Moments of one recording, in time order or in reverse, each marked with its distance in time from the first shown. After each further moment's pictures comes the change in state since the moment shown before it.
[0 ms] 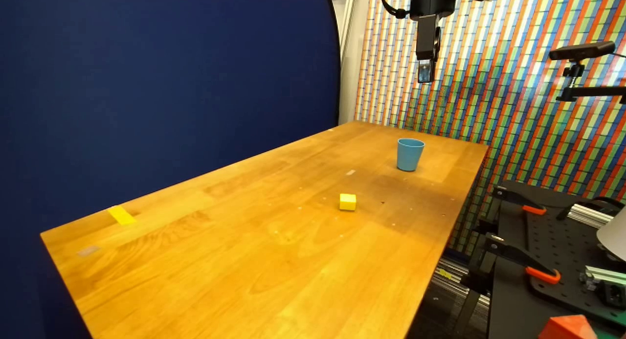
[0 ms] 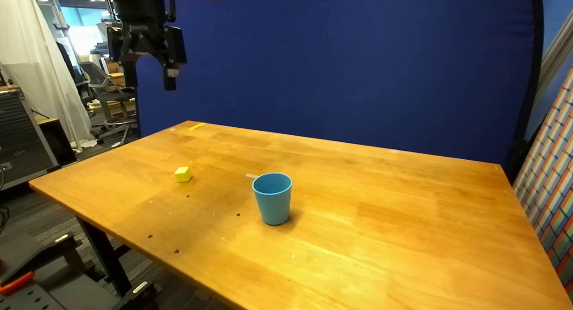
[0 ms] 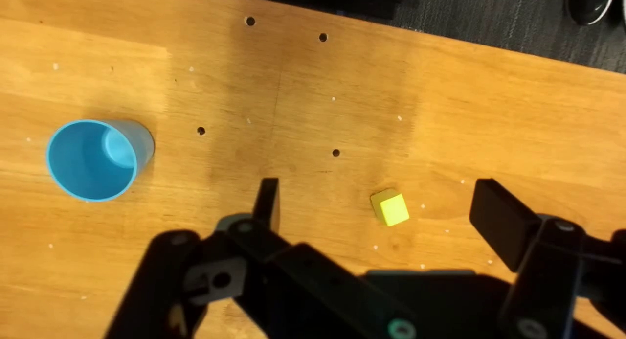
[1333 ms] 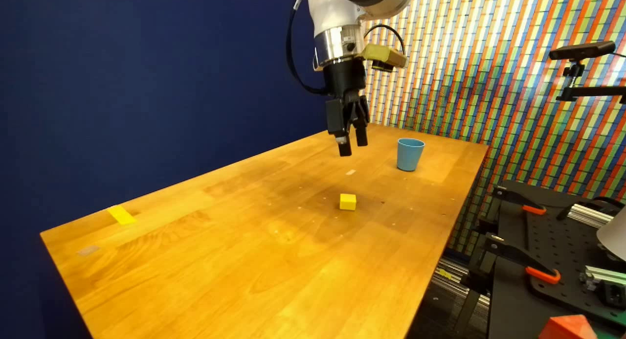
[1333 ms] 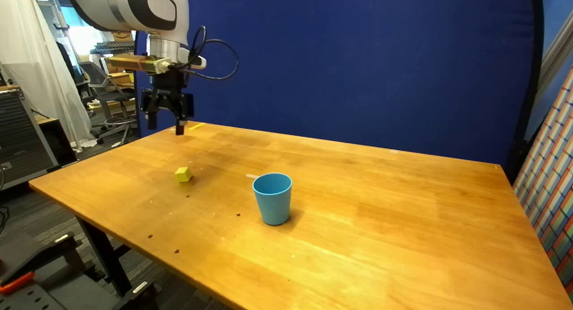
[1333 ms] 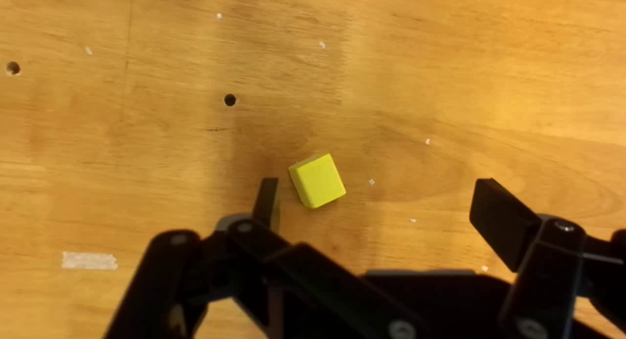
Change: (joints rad) arm 0.074 0.592 0.131 0.355 0.040 0.097 0.202
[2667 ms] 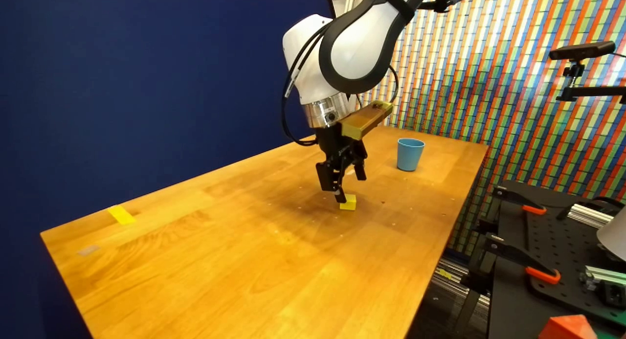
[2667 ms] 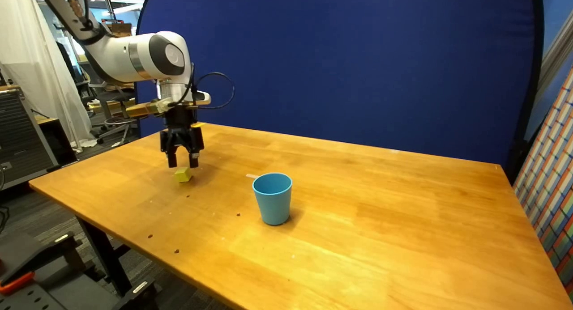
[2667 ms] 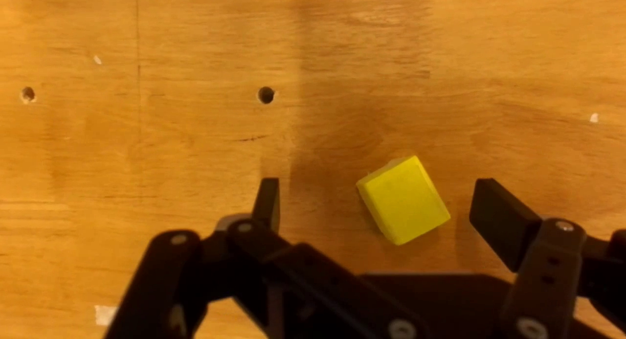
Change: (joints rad) arm 0.117 0.252 -0.081 0.092 -0.238 0.080 0.356
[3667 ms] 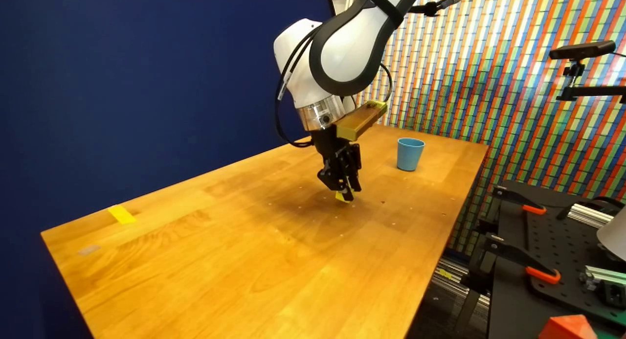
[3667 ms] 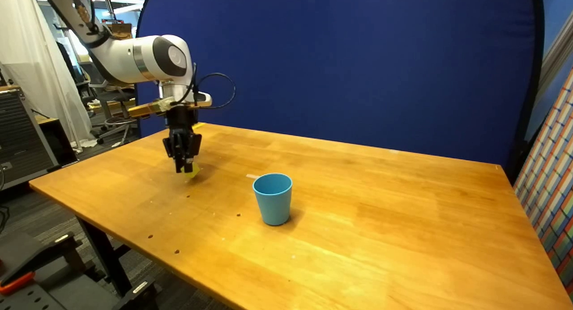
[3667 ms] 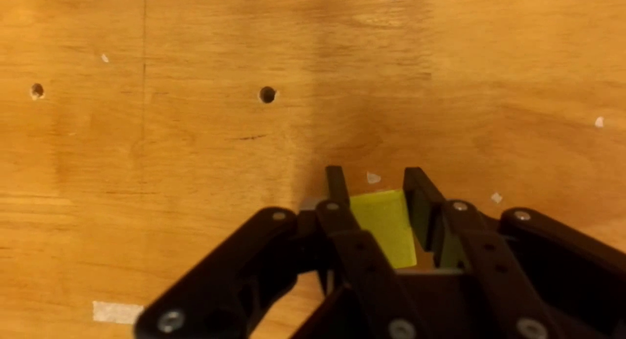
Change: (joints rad) arm 0.010 0.034 -0.005 0.059 -0.007 -0.065 0.000
